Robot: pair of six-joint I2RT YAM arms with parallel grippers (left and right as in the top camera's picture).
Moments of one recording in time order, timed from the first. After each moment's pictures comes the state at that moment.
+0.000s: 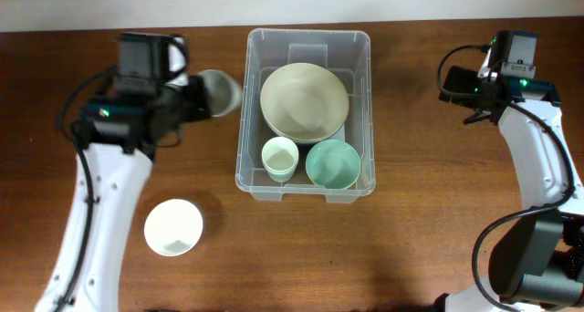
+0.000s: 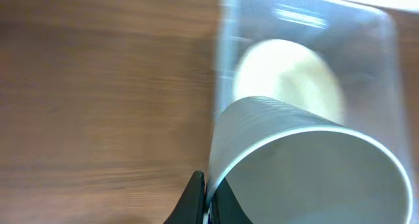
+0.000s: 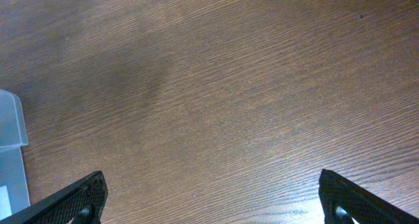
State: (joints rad) left arm -0.18 1.50 1.59 -0.97 0.07 -0.27; right arm -0.19 1.75 1.46 -0.68 0.07 0.16
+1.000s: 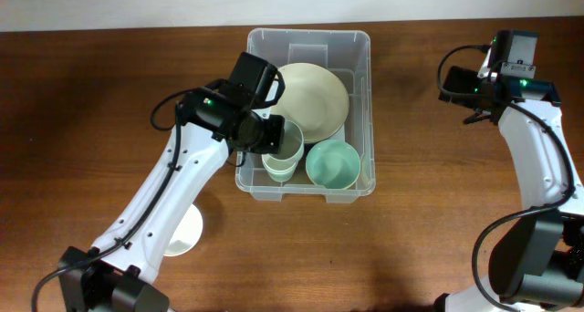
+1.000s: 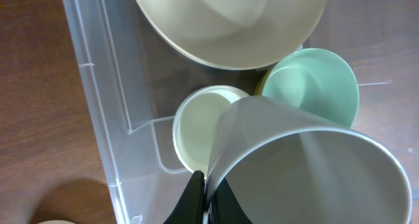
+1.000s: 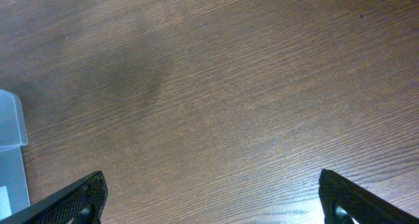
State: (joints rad) left arm -0.46 1.68 1.60 -1.10 0.06 -0.27; right arm -0.19 1.75 1.46 -0.68 0.07 0.16
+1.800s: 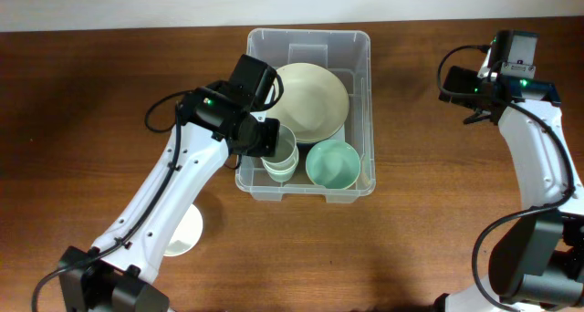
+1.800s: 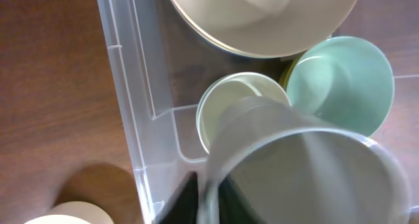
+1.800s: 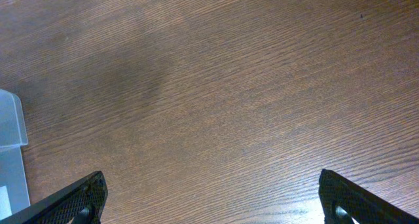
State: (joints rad) left arm -0.46 1.68 1.60 -1.14 -0.01 -0.26; right arm -0.19 1.75 1.46 -0.68 0.07 0.16
